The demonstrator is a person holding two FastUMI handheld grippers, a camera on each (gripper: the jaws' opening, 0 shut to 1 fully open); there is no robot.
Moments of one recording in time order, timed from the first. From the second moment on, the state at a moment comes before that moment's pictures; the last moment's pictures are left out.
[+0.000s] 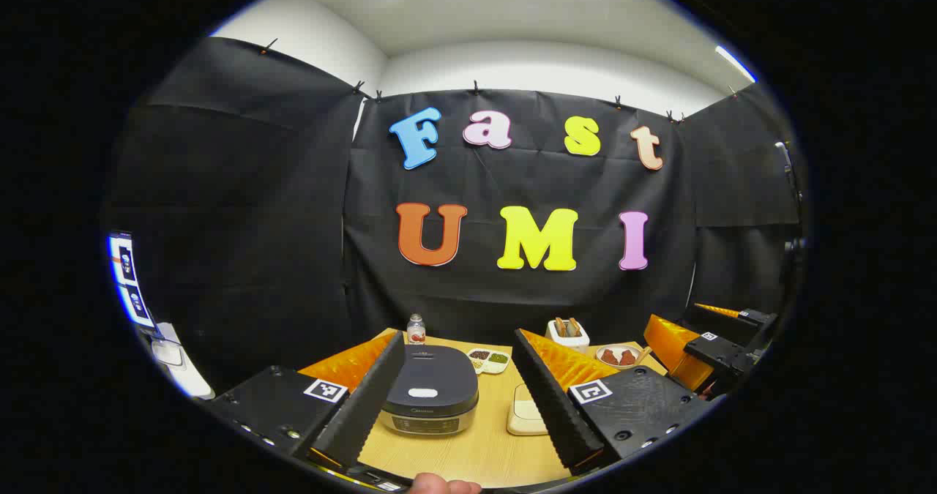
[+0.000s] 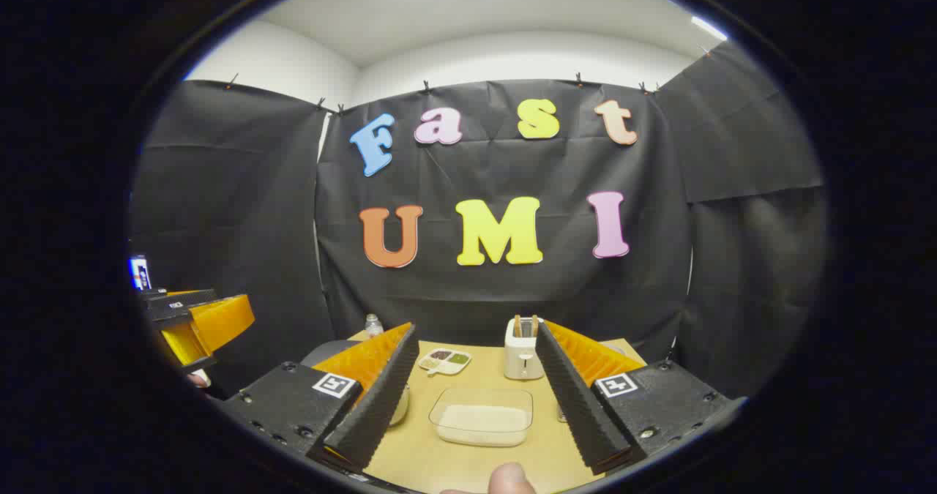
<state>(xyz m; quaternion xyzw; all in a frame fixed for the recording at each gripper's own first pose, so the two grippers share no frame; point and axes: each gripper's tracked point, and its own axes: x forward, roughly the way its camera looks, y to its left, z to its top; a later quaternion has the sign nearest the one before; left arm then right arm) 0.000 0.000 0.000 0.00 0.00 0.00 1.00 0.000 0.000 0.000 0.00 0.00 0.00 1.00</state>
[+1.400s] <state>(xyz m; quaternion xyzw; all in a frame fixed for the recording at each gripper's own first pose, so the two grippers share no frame) 0.018 0.003 -0.016 0.00 0.03 0.03 1.00 0.024 -0.014 -0.008 -0.01 0.02 0.01 1.00</state>
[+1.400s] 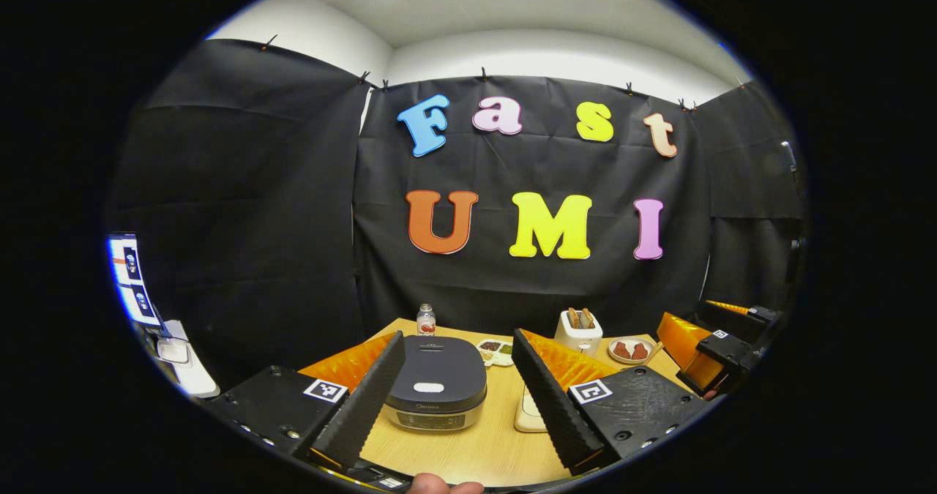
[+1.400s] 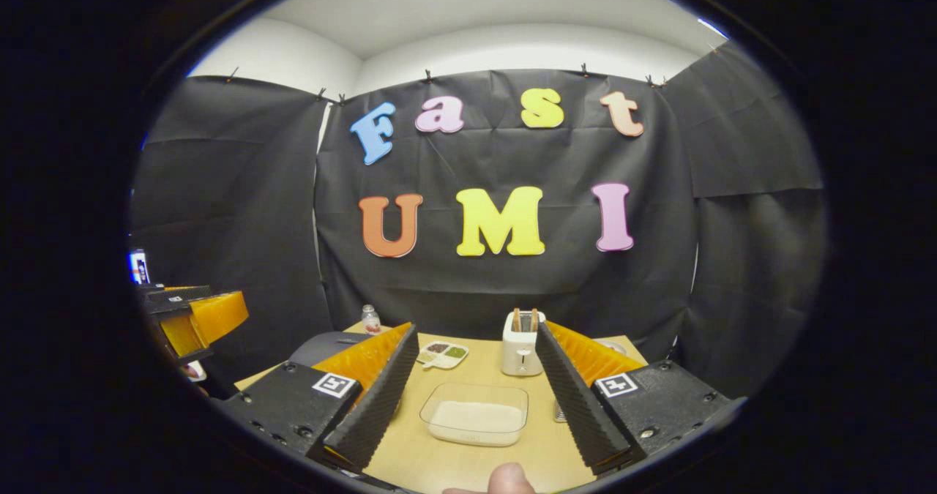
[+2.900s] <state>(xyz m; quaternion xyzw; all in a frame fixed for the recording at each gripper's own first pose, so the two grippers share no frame) 0.160 0.072 -0.204 -0.06 0.42 0.05 0.91 0.112 -0.170 -0.047 0.01 0.07 -0.12 0.99</state>
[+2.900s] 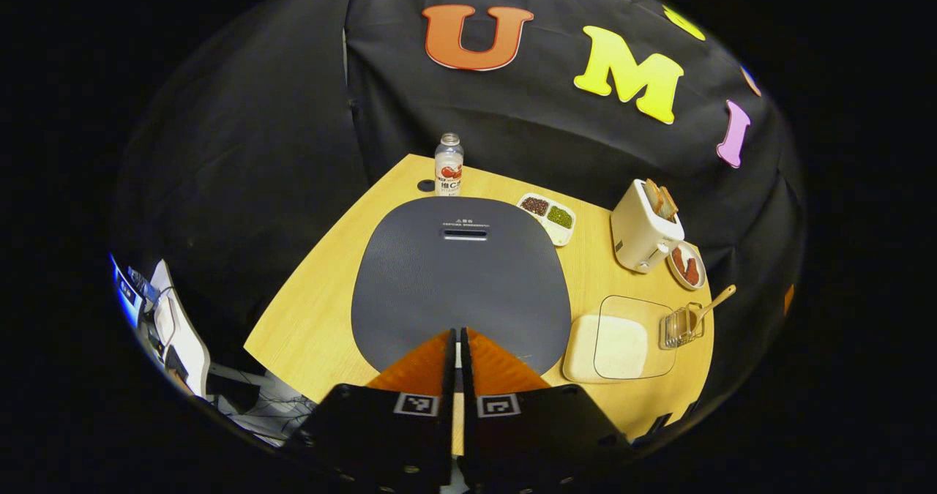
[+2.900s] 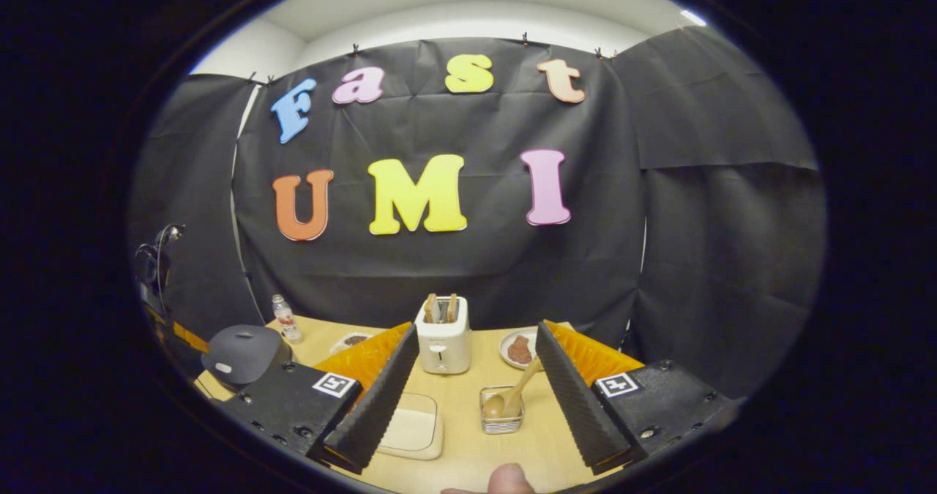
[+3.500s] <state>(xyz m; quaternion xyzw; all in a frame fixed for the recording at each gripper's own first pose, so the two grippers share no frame) 0.162 0.065 -0.241 -0.09 0.46 0.03 0.89 0.115 -0.177 -0.053 0.01 0.07 -0.13 0.99</state>
